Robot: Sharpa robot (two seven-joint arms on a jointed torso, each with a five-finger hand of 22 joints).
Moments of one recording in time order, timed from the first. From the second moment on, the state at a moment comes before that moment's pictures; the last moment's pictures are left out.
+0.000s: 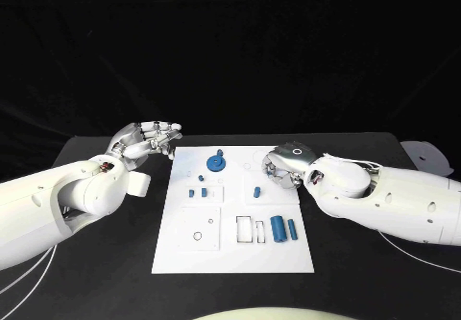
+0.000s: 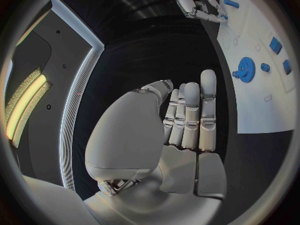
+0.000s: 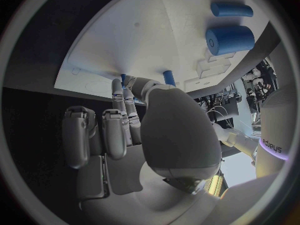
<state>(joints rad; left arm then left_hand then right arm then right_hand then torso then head) 1.19 -0.91 -0.01 1.51 -0.08 -0.24 0.37 1.50 -0.19 0.43 0.20 0.26 0.88 0.18 0.31 0.22 0.98 0.11 0.47 0.16 1.09 0.03 1.16 0.49 0.17 1.10 0.12 0.83 0.60 1.20 -0.86 -0.12 1.58 -1.86 -0.33 -0.24 1.43 -0.20 0.62 0.11 0.14 1.06 0.13 0.25 0.42 1.23 0.07 0.12 0.19 1.46 -0.01 1.46 1.31 0.04 1.47 0.09 1.43 1.31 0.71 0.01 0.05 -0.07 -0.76</state>
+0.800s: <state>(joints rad) 1.19 -0.90 -0.01 1.50 -0.08 -0.24 0.36 1.49 -0.19 0.44 0.19 0.26 0.88 0.19 0.31 0.22 0.97 0.12 0.47 0.16 1.08 0.04 1.16 0.49 0.17 1.10 0.12 0.83 0.60 1.20 -0.87 -0.11 1.79 -1.80 -0.45 -0.22 1.43 -0.20 0.62 0.10 0.14 1.06 0.13 0.25 0.42 1.24 0.07 0.12 0.19 1.46 -0.01 1.46 1.31 0.04 1.47 0.09 1.43 1.31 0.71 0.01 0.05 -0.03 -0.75</state>
